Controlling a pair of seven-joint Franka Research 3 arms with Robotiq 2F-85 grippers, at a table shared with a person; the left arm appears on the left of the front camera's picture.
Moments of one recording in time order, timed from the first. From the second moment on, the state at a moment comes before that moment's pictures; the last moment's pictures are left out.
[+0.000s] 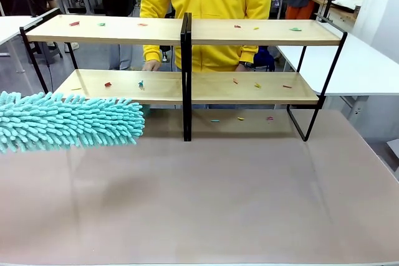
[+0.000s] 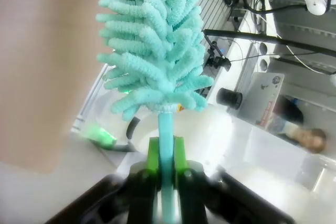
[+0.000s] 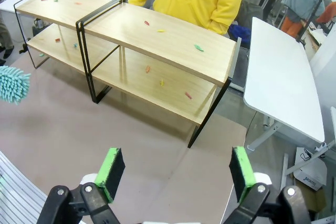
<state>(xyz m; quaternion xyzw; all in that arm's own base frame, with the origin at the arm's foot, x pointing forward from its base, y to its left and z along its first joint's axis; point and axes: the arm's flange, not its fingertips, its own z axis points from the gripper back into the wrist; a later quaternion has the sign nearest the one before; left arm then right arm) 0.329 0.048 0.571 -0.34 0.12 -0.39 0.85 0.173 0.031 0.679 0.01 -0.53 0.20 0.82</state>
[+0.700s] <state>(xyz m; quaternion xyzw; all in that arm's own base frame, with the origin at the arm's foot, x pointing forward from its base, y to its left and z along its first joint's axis) 0.316 0.090 0.656 -0.44 -0.05 -0.29 0.85 0.173 0.030 0.679 0.01 -0.53 0.20 0.82</state>
